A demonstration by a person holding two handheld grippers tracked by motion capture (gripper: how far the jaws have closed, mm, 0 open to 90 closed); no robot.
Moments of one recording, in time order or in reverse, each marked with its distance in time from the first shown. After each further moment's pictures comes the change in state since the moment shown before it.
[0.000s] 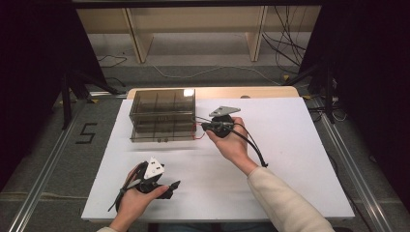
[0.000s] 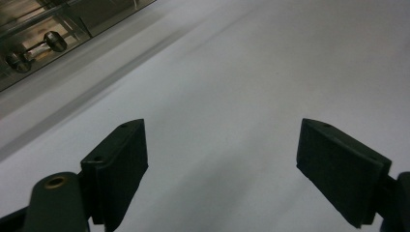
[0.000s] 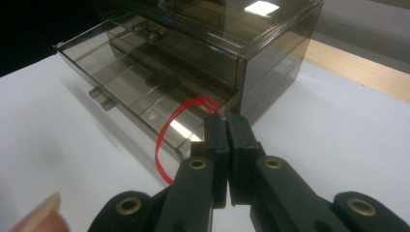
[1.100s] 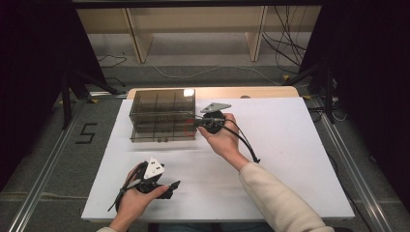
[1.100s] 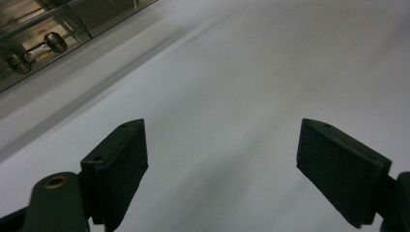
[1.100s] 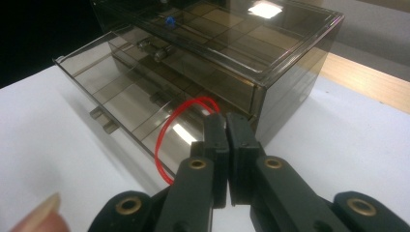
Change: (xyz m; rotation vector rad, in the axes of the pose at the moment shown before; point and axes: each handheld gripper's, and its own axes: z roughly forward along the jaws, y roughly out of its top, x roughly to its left) left arm 0.000 0.000 0.000 -0.002 0.001 0.003; right arm 0.007 0.015 0.021 -0.006 0.010 -0.006
